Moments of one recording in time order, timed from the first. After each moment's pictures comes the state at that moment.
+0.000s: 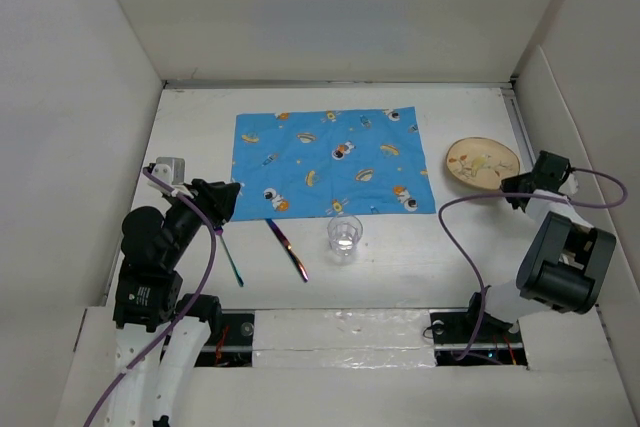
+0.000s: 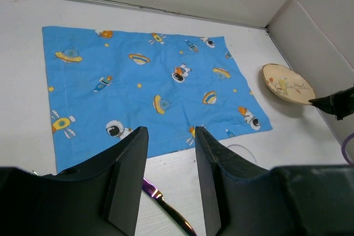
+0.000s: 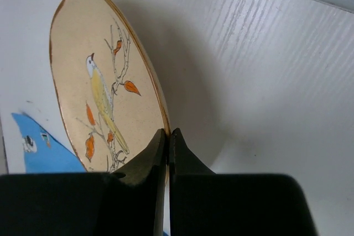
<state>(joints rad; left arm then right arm) -0.12 0.40 0.76 -0.45 0.26 -0.38 -0.46 1.47 0.77 -0.11 0.03 0.91</state>
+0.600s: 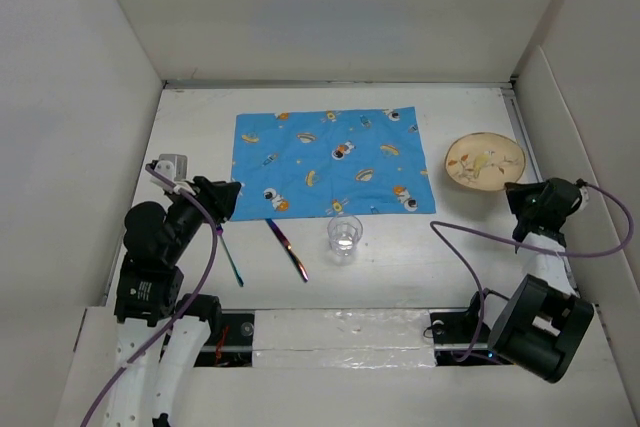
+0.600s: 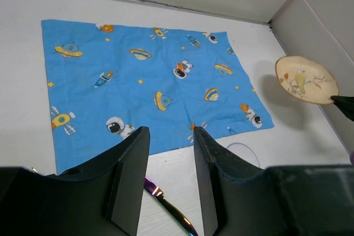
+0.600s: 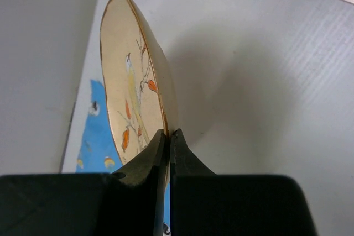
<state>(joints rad) -0.12 0.43 0.76 -0.45 0.26 -0.38 -0.54 1.07 0.46 0.15 -0.19 0.91</state>
